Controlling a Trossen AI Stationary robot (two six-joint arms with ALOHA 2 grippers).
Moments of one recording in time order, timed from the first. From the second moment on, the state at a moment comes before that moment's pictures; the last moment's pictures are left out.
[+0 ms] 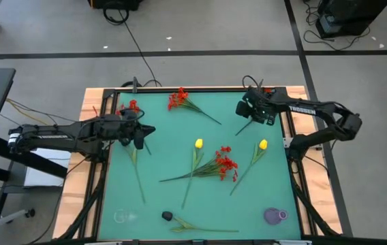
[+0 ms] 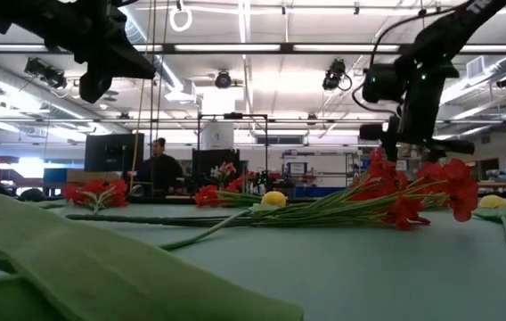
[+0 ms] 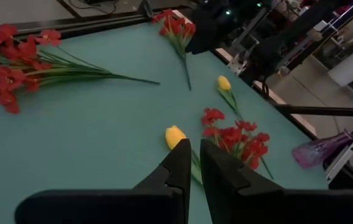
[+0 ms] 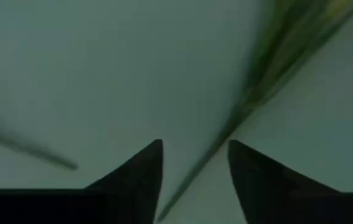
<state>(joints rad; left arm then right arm) 0.08 0.66 0.53 -0.23 -0.20 -0.66 -0.70 1.36 0.76 -0.70 0.06 1.22</state>
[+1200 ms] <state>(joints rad) 0.08 0.66 0.53 -0.35 -0.23 -0.64 -0.75 1.43 0.76 -0.68 0.14 1.12</state>
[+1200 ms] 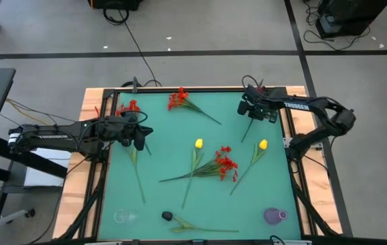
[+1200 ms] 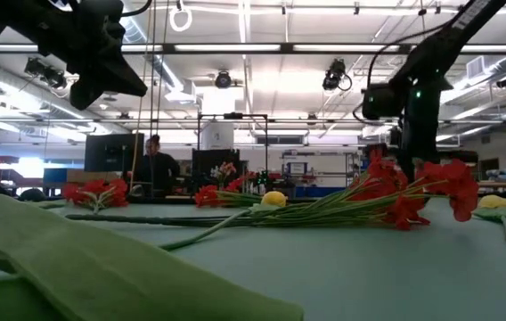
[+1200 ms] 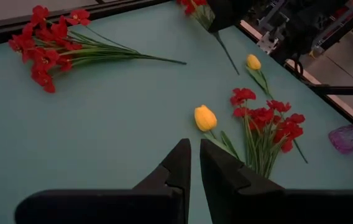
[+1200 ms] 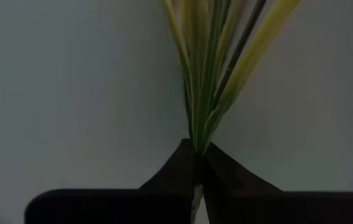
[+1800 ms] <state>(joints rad) 0.05 0.69 0.53 -0.19 -0.16 -0.67 -0.04 0.88 0.76 -0.38 0.46 0.81</state>
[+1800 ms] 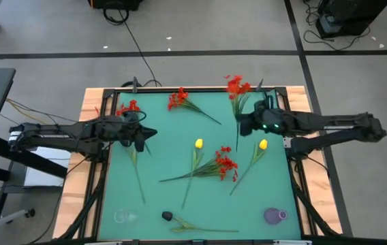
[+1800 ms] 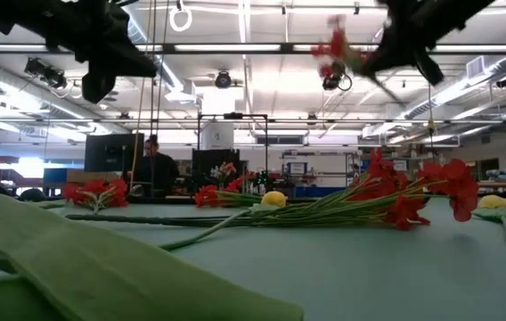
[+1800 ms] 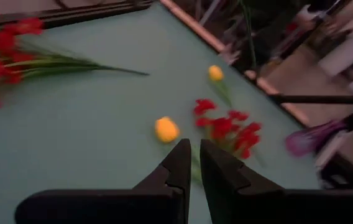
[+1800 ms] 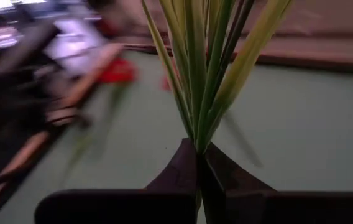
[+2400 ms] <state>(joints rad) -0.19 1.19 0.63 0.37 -0.27 -0.67 0.43 0.76 0.77 -0.12 0.14 0.38</state>
